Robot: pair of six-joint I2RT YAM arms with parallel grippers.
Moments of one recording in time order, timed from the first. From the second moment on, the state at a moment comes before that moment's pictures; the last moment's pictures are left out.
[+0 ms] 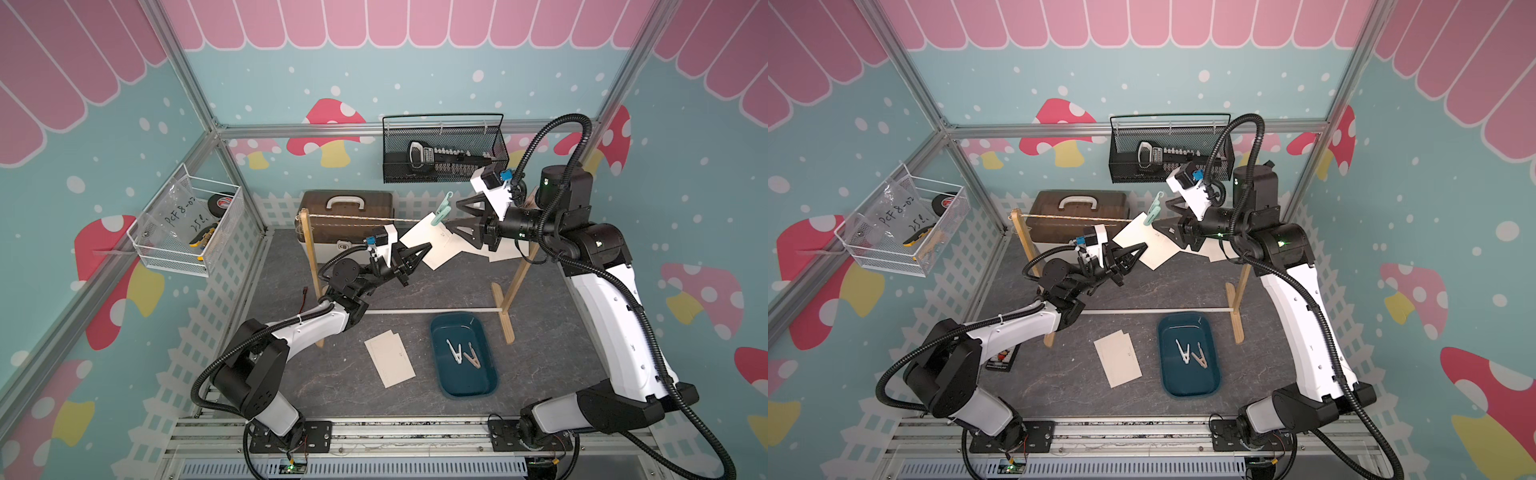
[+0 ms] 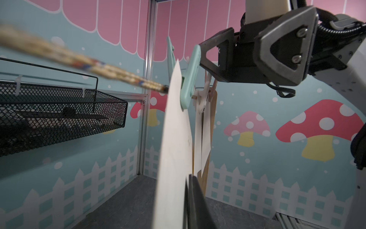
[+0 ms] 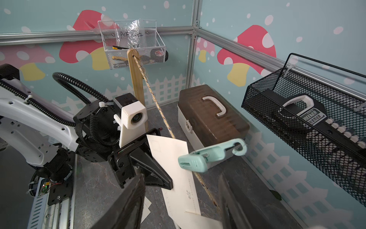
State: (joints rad) left arm -0.59 1.60 0.97 1.09 0.58 -0.36; right arm 0.33 1.46 1.99 -0.87 -0.70 -0.32
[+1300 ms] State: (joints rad) left arm -0.58 1.62 1.04 1.17 0.71 -0.45; right arm 0.33 1.53 1.98 -0.69 -0.79 -0.14
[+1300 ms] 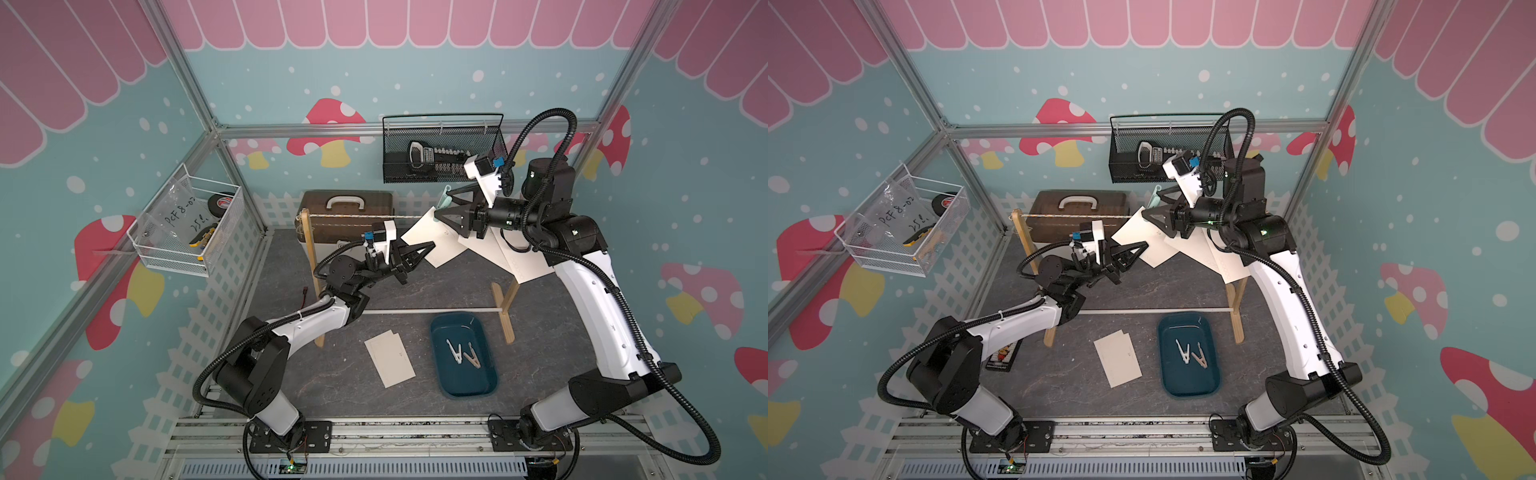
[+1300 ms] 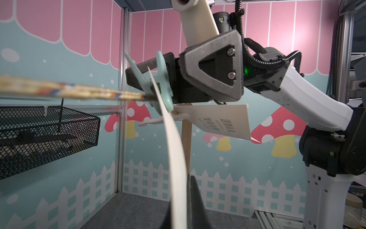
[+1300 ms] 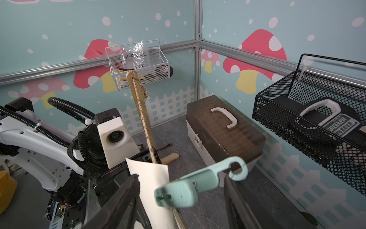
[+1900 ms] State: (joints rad) left arm -0.57 1.64 1.05 1.19 0.72 -0.47; right arm 0.33 1.50 1.95 -0.63 -0.88 -0.13
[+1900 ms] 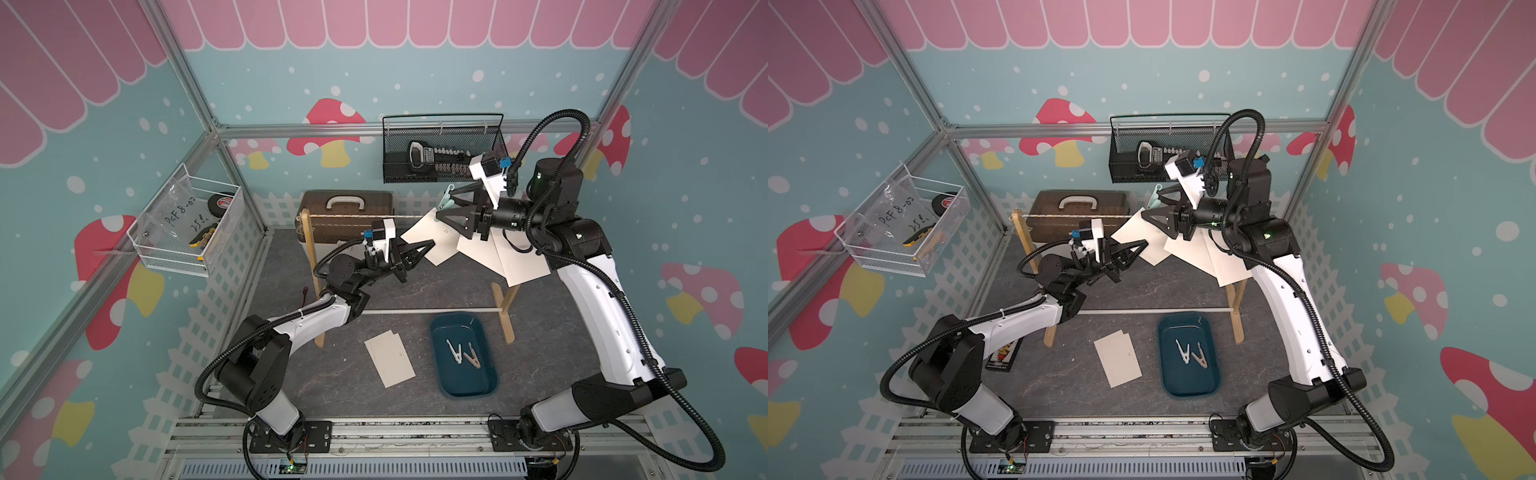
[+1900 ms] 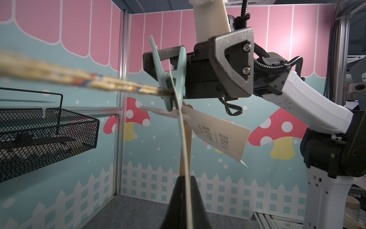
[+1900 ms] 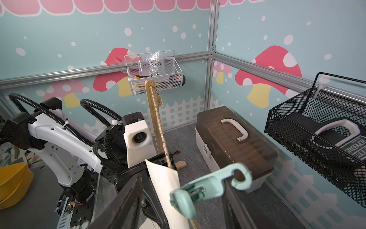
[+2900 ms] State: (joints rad) left arm -0.55 1.69 1.11 1.22 0.77 -0.58; right arm 0.33 1.49 1.92 -0.56 -0.96 -0.18
